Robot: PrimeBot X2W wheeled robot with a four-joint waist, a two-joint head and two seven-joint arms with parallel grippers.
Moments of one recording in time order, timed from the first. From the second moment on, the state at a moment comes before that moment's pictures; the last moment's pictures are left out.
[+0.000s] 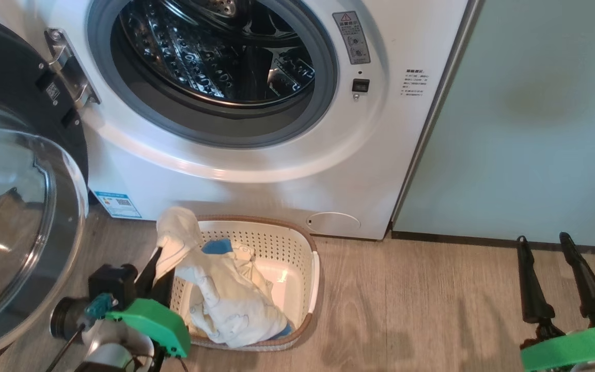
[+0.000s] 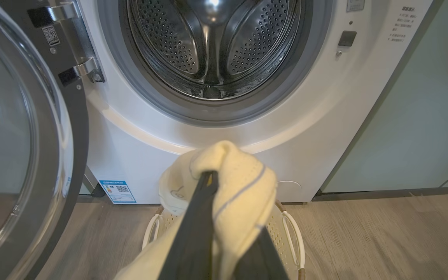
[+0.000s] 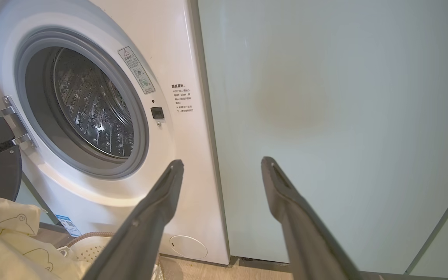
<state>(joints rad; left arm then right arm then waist) -0.07 0.34 -0.32 0.15 -0.44 0.17 -0.23 0.04 -0.05 -0.03 0.06 0.15 0.13 -0.26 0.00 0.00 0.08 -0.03</state>
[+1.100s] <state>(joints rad) -0.78 0.43 -0.28 0.38 -0.46 0.04 -0.11 -0.16 -0.05 0.02 -0.03 0.19 0.13 -0.26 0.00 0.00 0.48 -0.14</state>
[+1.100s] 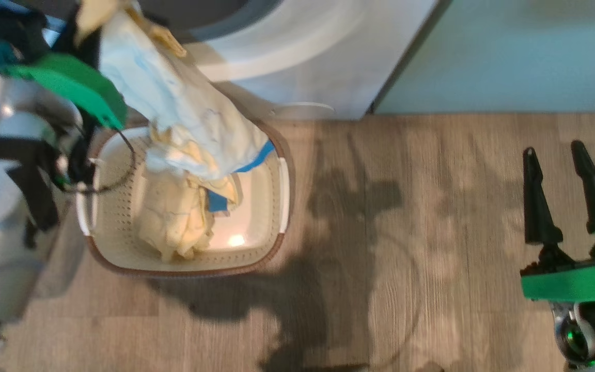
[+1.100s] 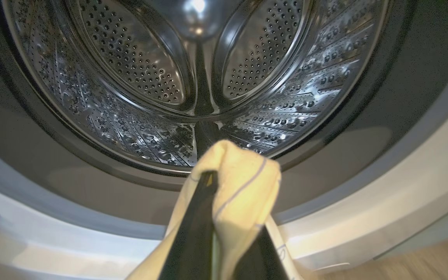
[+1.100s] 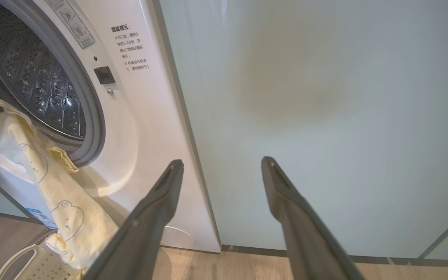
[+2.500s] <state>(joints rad) -1.62 0.74 -0.33 0.66 -0.34 -0.08 0.13 -0.32 -0.04 0.16 -0.11 0.38 0.13 -0.26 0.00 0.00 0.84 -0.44</state>
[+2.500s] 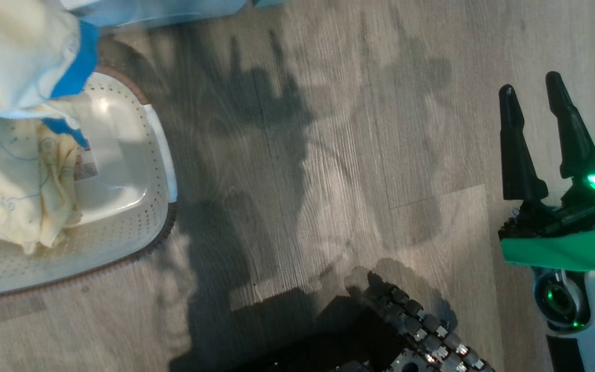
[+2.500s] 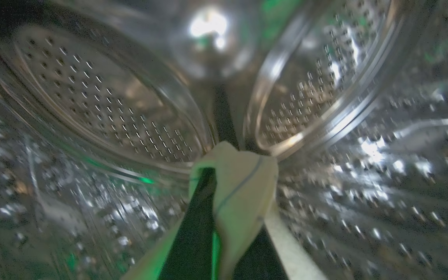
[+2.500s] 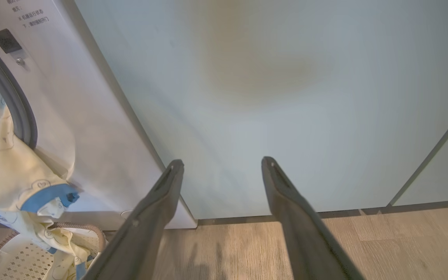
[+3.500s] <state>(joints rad) -1.61 0.61 -0.28 0.86 -0.47 0.00 0.13 -0.36 -0.04 0.14 -0.10 0.36 0.13 -0.26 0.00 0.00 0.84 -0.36</state>
